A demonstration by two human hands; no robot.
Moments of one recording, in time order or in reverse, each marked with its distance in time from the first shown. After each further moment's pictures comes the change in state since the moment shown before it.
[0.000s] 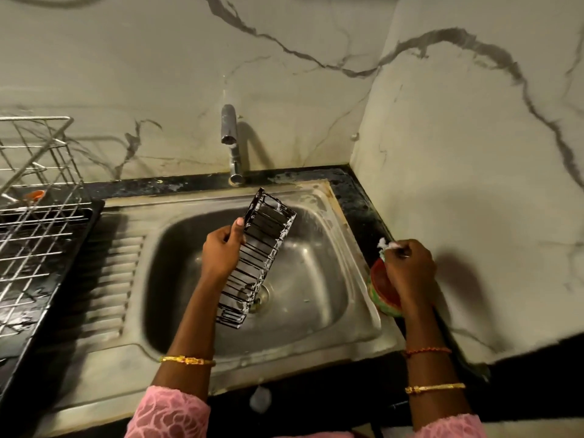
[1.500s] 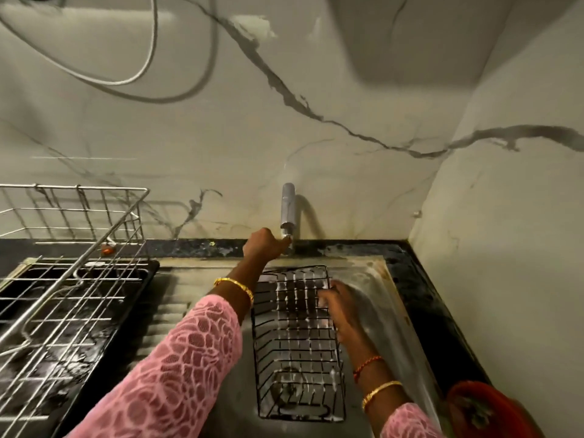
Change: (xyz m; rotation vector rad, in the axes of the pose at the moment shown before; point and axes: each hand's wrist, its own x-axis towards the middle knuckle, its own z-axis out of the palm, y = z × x) left_hand 0.197 0.054 -0.008 0.646 -0.067 -0.108; right_hand 0.008 -0.087 0.209 0.258 -0.716 0.220
